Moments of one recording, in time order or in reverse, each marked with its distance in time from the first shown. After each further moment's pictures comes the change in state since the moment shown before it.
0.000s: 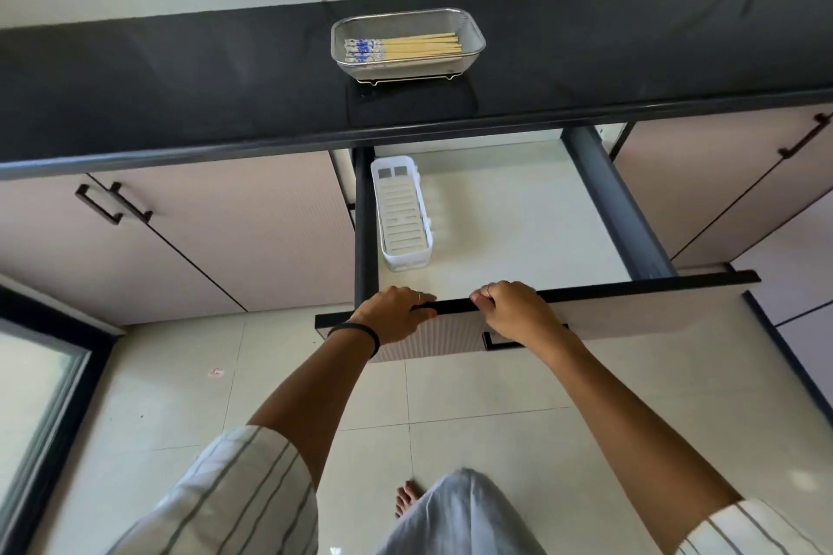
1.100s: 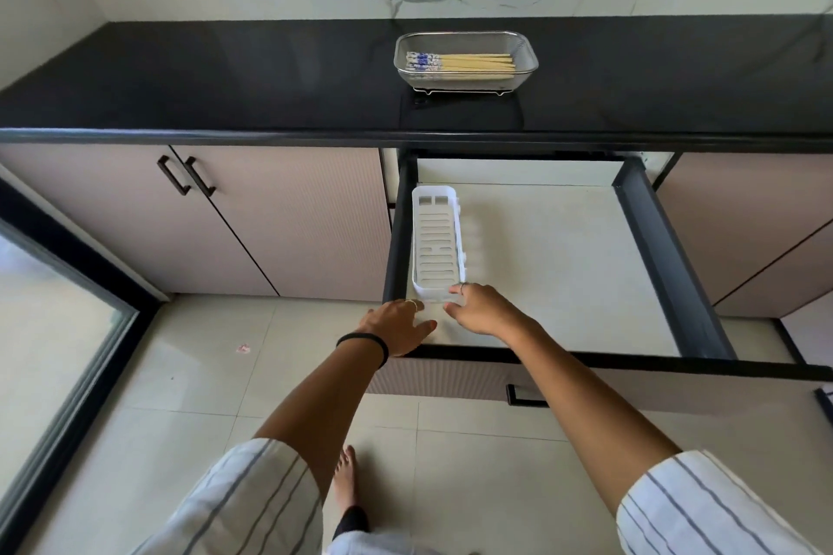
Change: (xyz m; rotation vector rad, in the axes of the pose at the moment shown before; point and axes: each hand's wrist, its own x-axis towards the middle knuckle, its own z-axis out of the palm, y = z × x) left_hand -0.048 -0.006 0.024 0.013 0.060 -0.271; right_hand 0.008 -0.063 0.015 0.106 -0.309 0.018
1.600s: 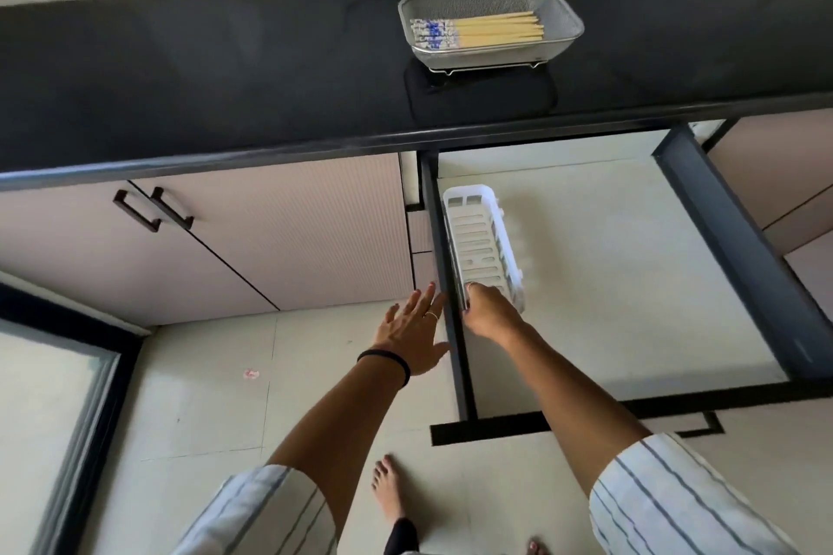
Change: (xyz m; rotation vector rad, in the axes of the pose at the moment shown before) left_hand 0.081 -0.107 -0.034 0.180 -0.098 0.214; right_hand 0.125 -0.071 0.053 -0.004 0.125 0.254
